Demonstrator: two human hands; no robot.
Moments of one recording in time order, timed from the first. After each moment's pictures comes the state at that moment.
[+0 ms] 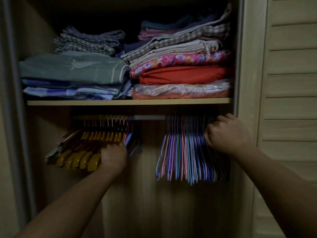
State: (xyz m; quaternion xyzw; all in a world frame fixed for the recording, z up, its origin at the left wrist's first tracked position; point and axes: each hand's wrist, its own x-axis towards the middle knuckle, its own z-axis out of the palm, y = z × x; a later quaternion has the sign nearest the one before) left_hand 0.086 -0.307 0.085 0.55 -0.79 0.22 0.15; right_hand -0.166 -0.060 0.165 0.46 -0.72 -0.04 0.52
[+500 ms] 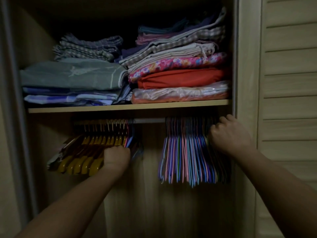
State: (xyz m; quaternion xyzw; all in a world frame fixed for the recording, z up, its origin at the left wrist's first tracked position) left_hand 0.086 -0.296 0.099 0.51 -0.80 0.28 0.15; right_hand -0.158 -0.053 0.168 0.43 -0.75 -0.12 0.49
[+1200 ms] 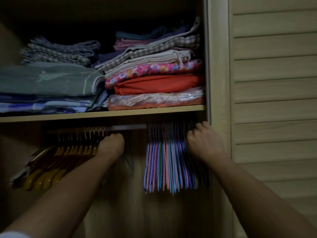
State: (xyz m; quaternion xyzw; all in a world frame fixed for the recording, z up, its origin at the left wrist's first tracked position) left_hand 0.018 -0.302 0.161 0.49 -0.83 0.14 0.22; right_hand -0.168 -0.062 0.161 0.45 -0.74 -0.08 0.49
